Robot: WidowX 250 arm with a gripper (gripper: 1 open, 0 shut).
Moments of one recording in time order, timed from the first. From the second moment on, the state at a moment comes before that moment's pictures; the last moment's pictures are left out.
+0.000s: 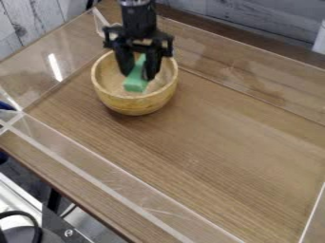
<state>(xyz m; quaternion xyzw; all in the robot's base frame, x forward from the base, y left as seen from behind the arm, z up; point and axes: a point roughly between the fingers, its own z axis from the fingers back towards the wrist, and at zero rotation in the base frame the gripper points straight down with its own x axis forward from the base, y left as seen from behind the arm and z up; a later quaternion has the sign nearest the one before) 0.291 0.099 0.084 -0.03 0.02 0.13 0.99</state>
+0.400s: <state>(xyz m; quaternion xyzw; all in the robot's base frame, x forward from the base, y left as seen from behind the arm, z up) 0.296 0.067 0.126 -0.04 -0.03 0.09 0.99</state>
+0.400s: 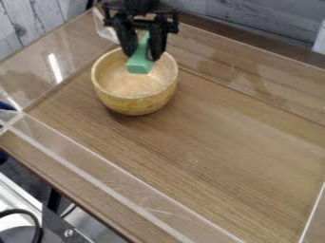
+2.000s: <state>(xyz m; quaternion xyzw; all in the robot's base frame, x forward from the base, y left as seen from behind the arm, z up) 0.277 -0.029 0.031 -0.04 0.01 -0.04 1.00</state>
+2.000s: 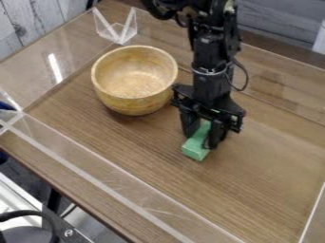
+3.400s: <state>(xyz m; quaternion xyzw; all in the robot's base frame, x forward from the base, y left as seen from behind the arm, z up) 0.278 -0.024 0.067 -0.06 -0.02 -0.05 1.00</state>
